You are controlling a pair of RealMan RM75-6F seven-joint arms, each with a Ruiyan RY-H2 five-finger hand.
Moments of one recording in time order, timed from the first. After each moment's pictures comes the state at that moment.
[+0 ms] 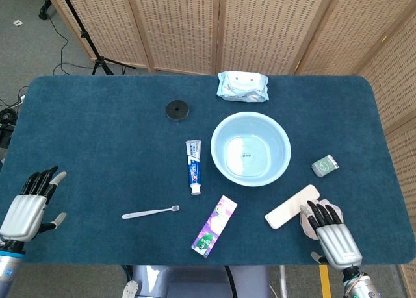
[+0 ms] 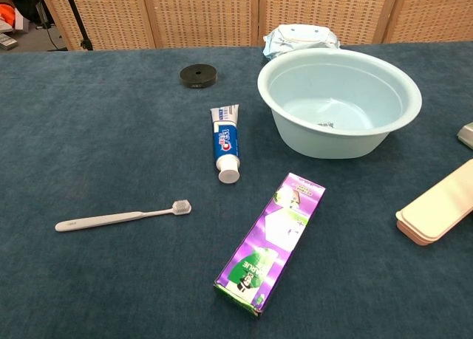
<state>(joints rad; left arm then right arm) -0.14 -1.10 0.01 -1.74 1.52 1.39 0.11 0.10 -1.15 -0.10 -1.86 -1.54 1.28 -0.38</state>
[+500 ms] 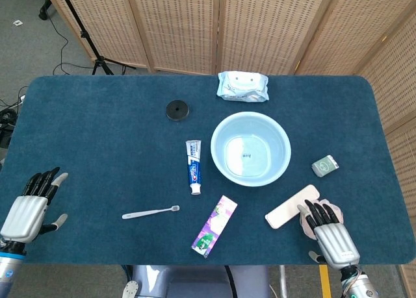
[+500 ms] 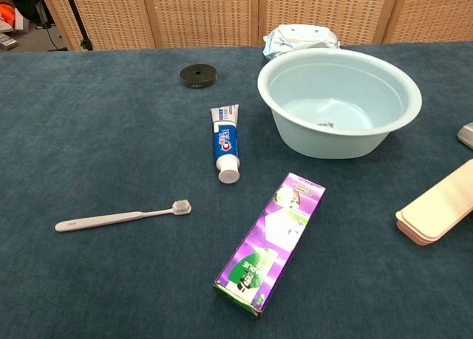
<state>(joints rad) -0.14 -1.09 0.02 -1.75 1.53 1.39 0.11 0.12 -1.16 -0.09 -1.85 -1.54 1.27 -0.38</state>
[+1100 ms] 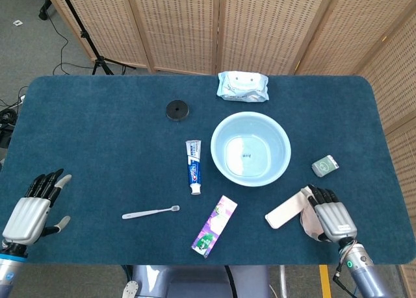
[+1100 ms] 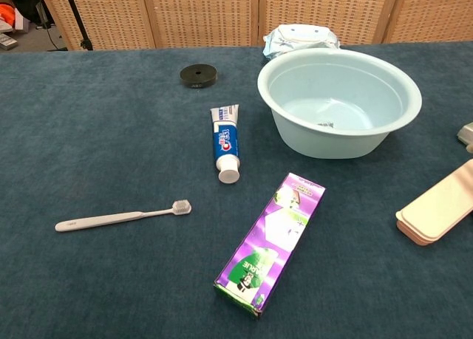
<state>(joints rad) -0.14 -1.09 0.03 -1.76 1.56 1.39 0.10 0.27 -1.18 0.02 -1.74 -1.27 1.05 -0.38</state>
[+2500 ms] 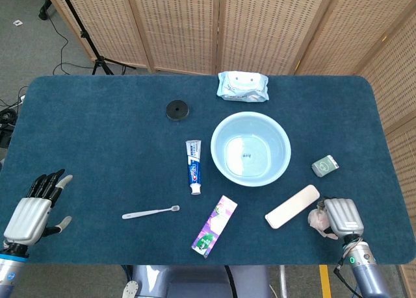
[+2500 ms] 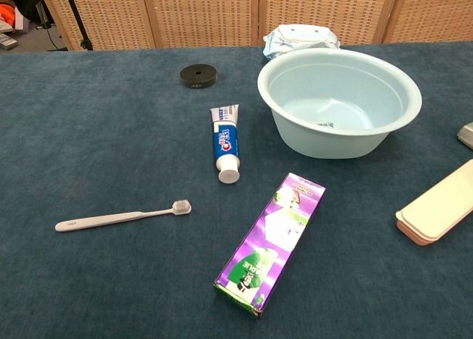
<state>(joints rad) -0.14 -1.09 0.03 -1.77 1.56 1.39 0.09 0.26 -1.25 0.03 -1.66 -1.24 1.16 -0.36</state>
